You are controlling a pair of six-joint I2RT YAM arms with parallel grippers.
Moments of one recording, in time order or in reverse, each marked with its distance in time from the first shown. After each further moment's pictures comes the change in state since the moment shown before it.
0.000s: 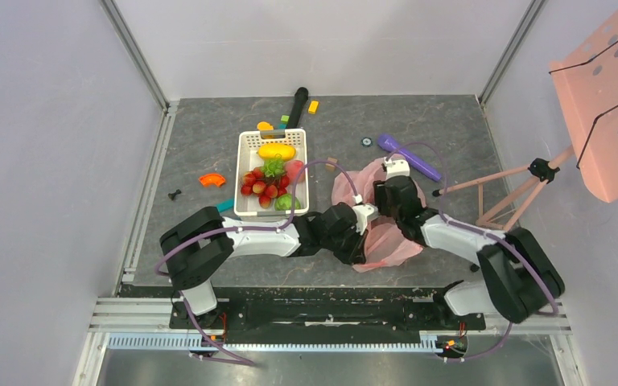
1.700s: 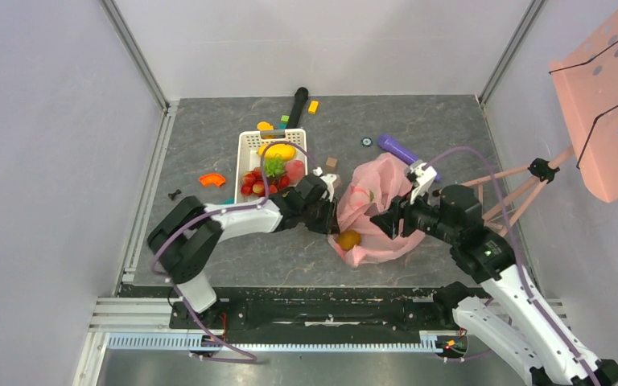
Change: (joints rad) left arm 0.275 0.018 0.002 -0.116 -0.056 -0.051; right arm -0.002 -0.745 0.244 -0.667 -0.678 0.010
